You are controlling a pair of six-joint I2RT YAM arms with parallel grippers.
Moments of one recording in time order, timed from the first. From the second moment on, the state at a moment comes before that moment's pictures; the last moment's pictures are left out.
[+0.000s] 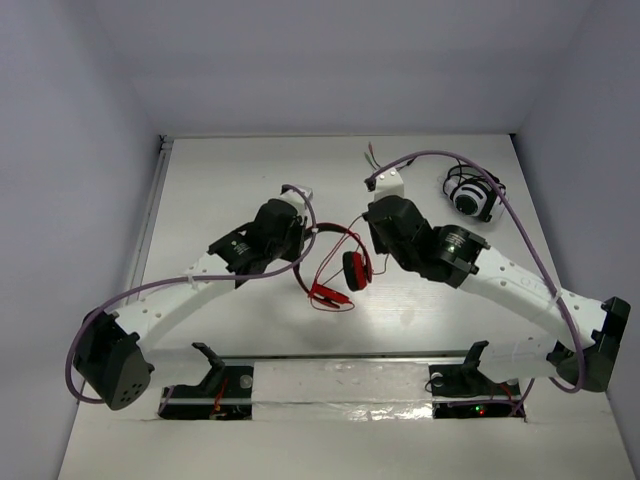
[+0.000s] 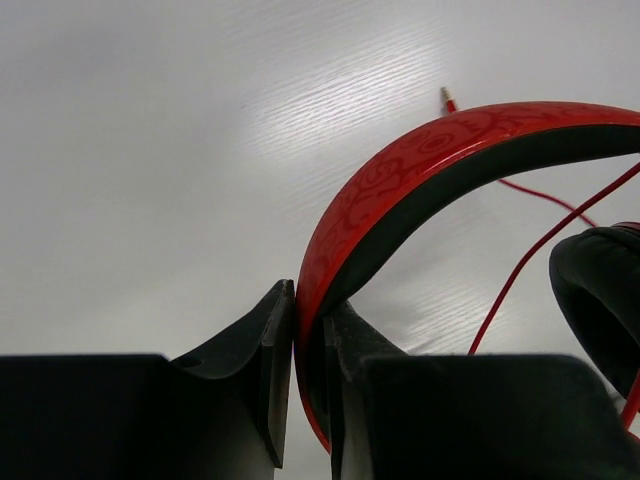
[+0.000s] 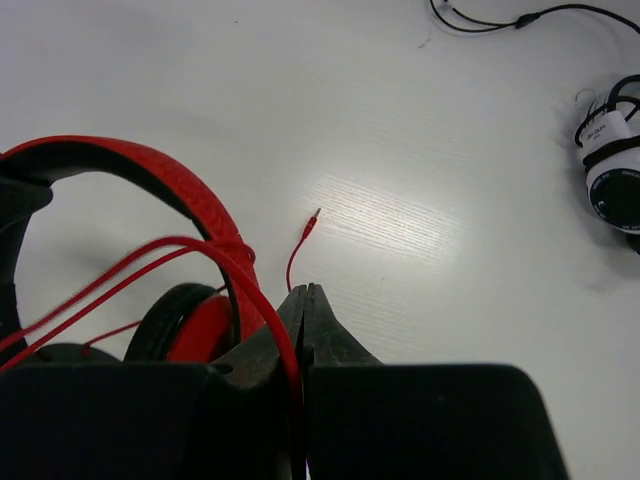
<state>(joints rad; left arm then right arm) -0.72 1.21 0.93 -0.42 -0.18 -0.29 0.97 1.26 1.31 -0.70 0.62 0.29</state>
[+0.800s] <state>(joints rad) -0.45 1.15 1.07 -0.38 0.36 -0.31 0.85 1.07 0.93 -0.25 0.49 0.38</state>
